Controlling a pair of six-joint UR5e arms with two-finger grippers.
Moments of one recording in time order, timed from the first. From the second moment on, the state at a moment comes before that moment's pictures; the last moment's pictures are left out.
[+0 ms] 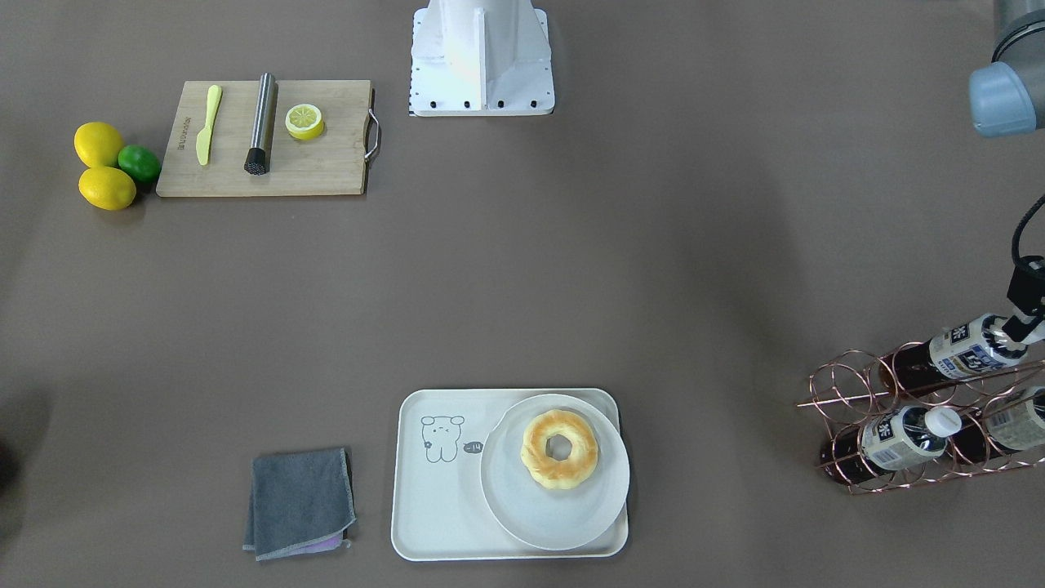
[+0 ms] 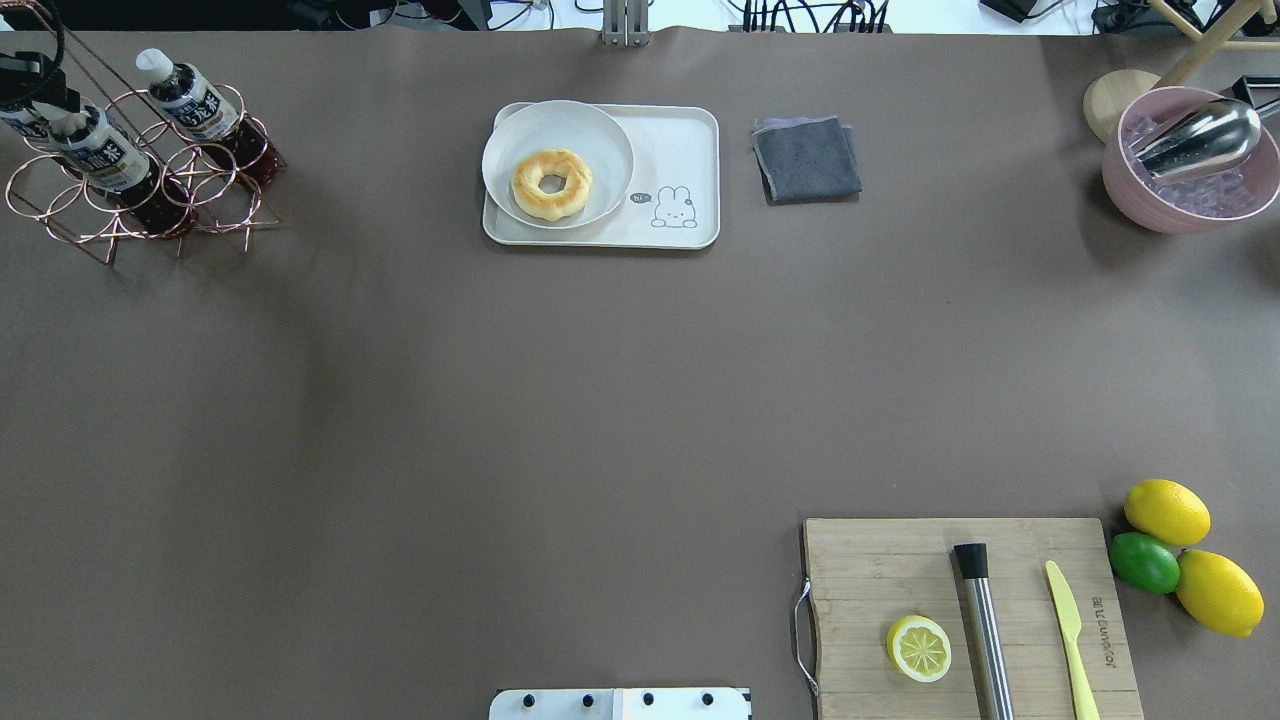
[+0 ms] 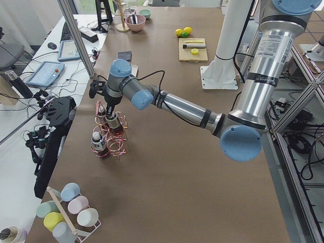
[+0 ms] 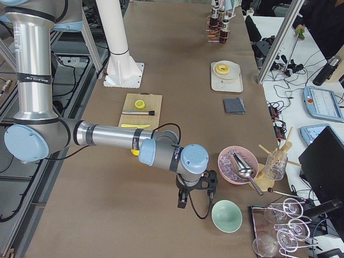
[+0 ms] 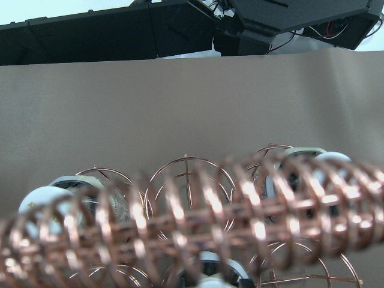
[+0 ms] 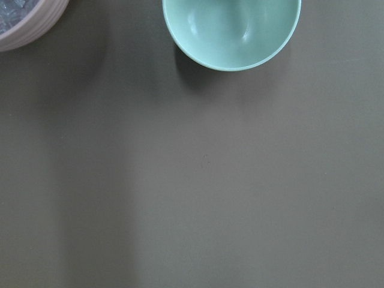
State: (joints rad) left arm -1.33 -1.83 -1.69 -1.93 -2.18 -0.67; right arm 1.68 -1.60 1.57 -1.72 2.32 -0.09
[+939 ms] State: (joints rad) left arm -1.41 -2.05 -1.90 -1.40 -2.19 -0.66; right arm 1.68 -1.60 1.57 -1.72 2.32 -0.09
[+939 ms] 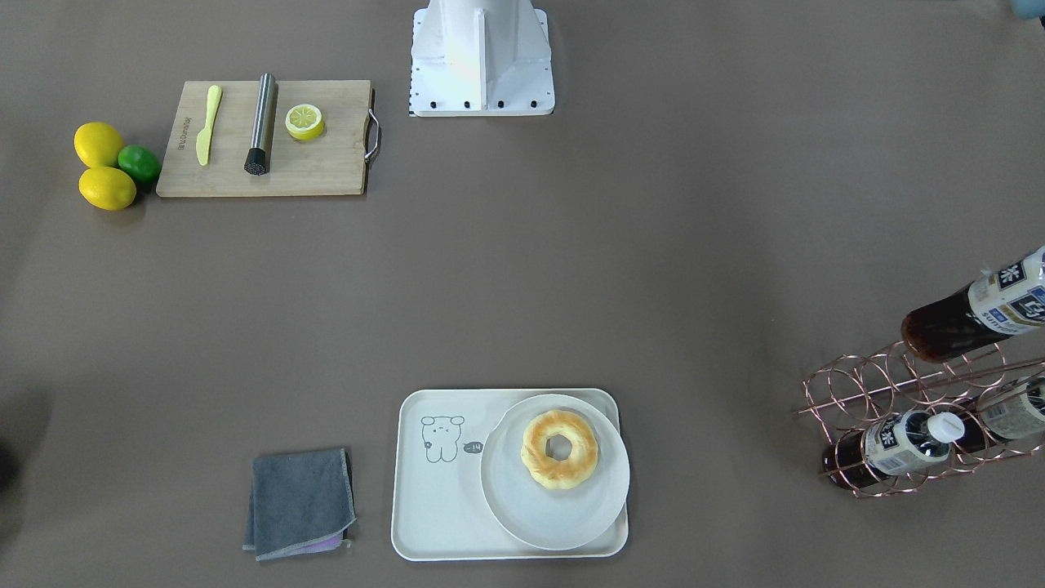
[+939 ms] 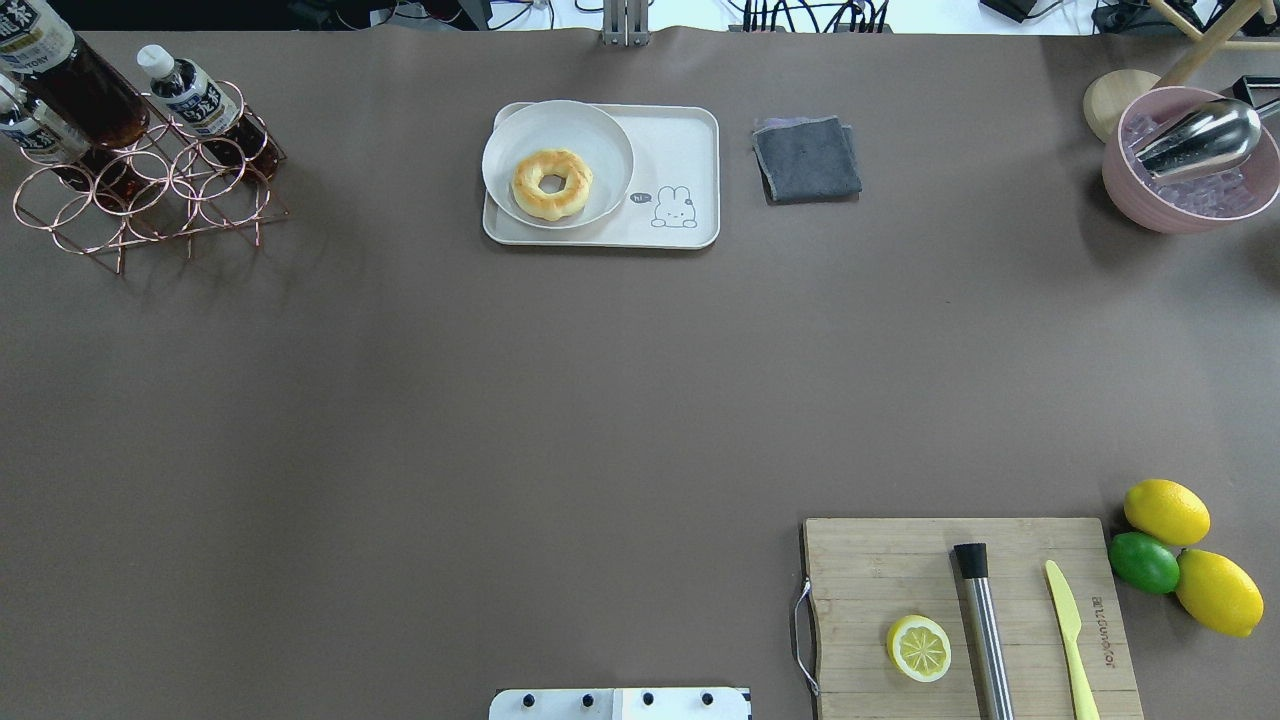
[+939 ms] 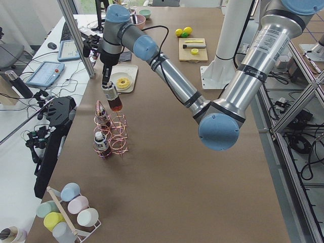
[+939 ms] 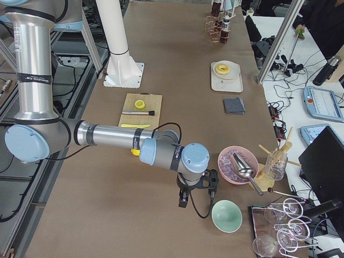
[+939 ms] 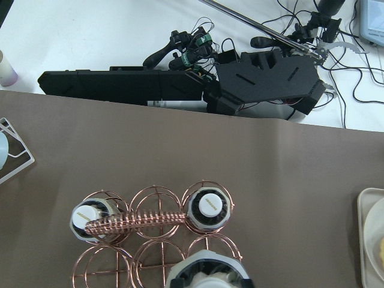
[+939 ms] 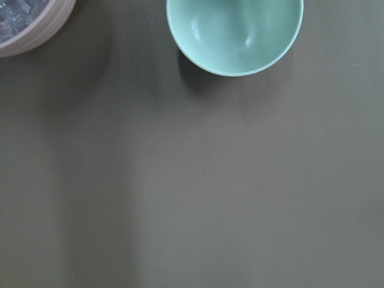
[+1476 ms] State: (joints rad) left arm -1.02 -2.17 -2.10 -1.21 -1.99 -0.97; right arm 1.68 -1.60 1.57 -1.72 2.32 -0.09
